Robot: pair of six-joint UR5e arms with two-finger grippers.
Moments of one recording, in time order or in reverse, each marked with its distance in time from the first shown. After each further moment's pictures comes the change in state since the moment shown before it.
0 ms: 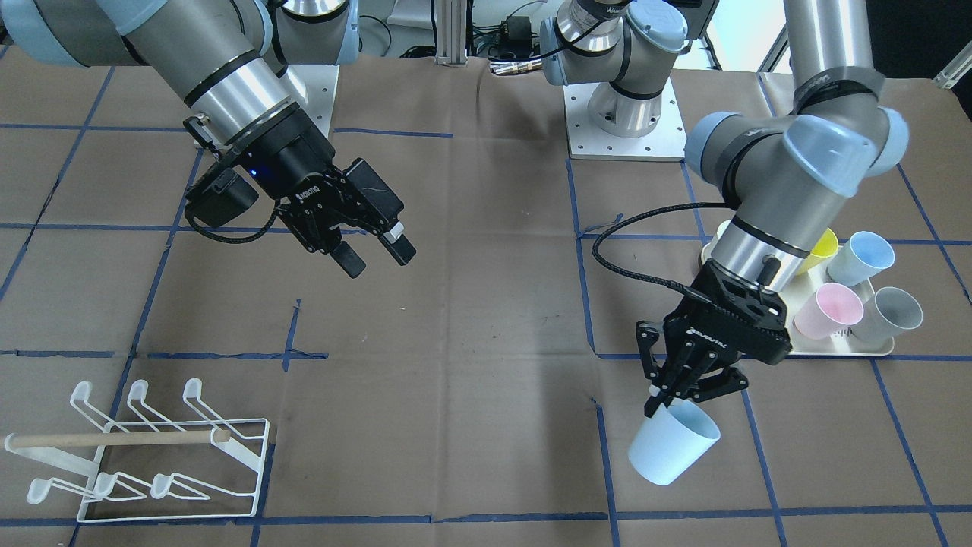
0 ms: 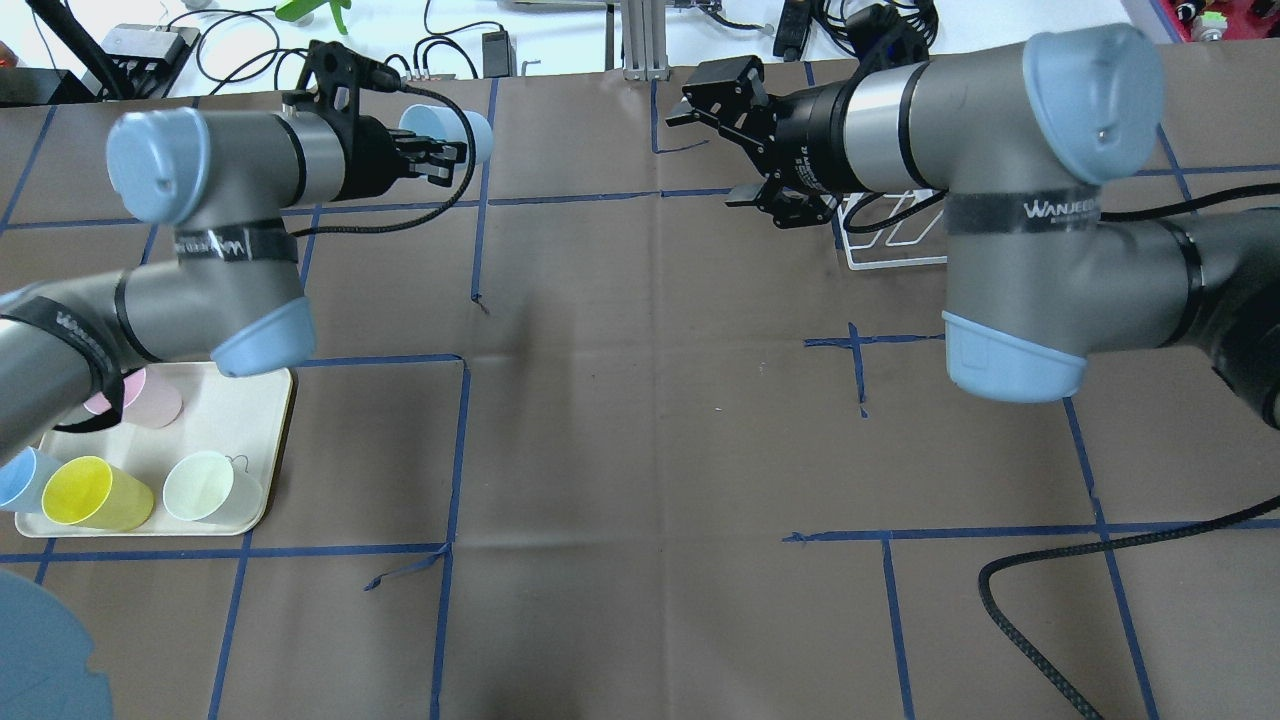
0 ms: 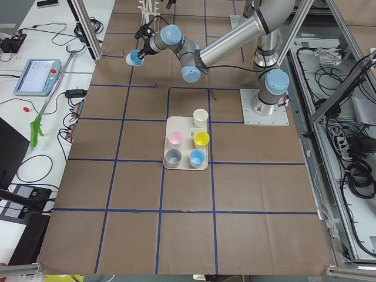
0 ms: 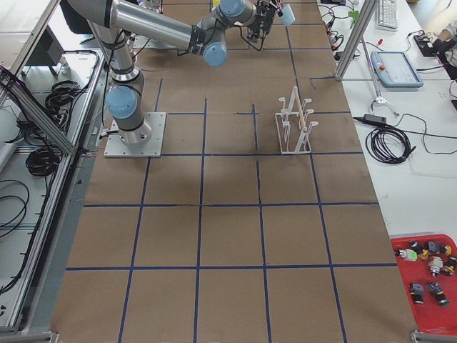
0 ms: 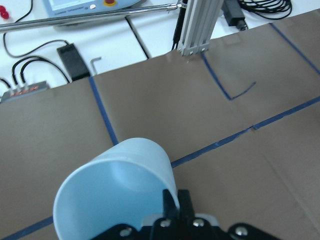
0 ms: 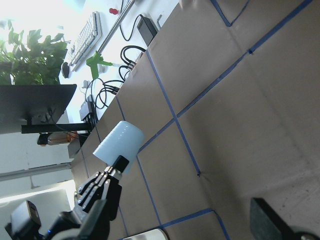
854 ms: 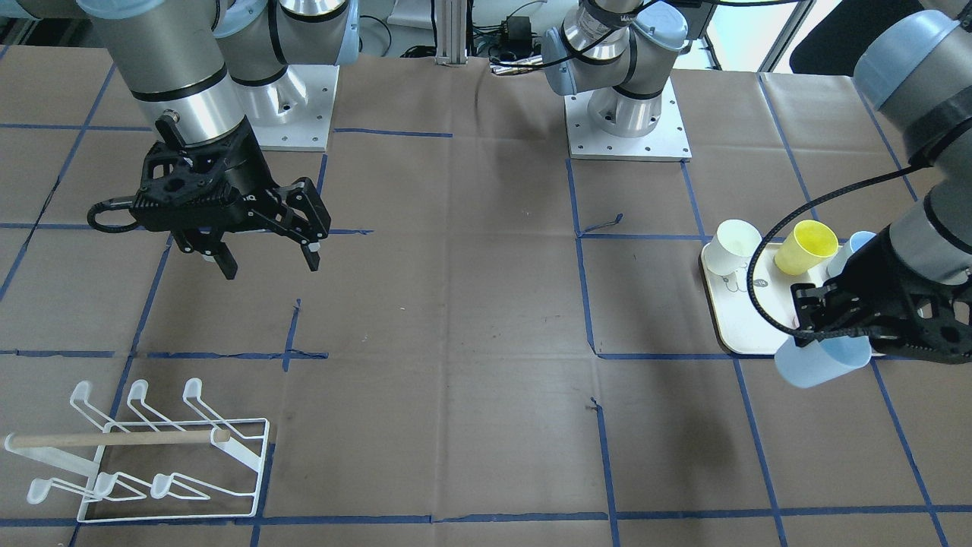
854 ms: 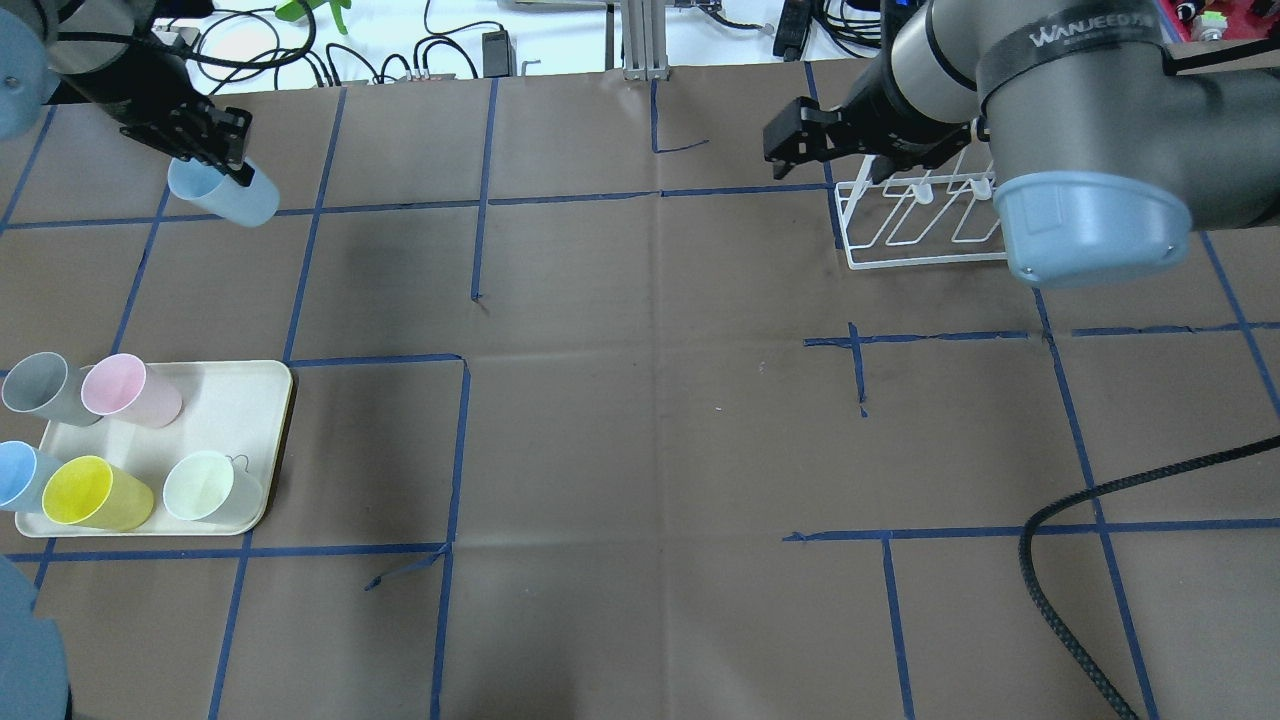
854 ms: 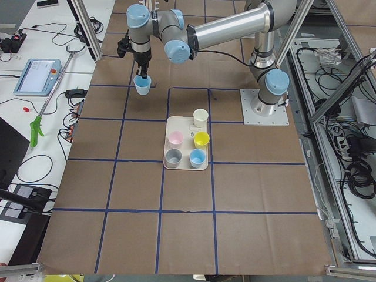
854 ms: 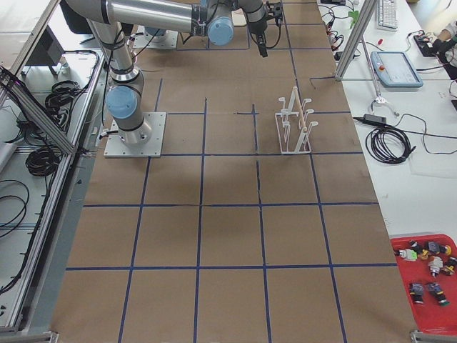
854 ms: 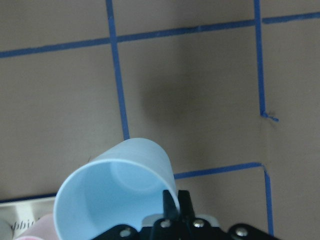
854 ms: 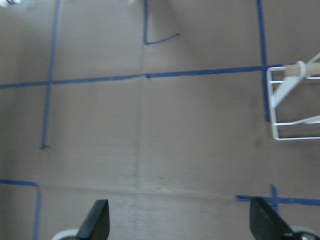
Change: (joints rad) left arm 0.108 0.022 0.545 -1.176 0.503 -0.005; right arm -0.002 -0.009 -0.238 0.562 -0.297 -0.763
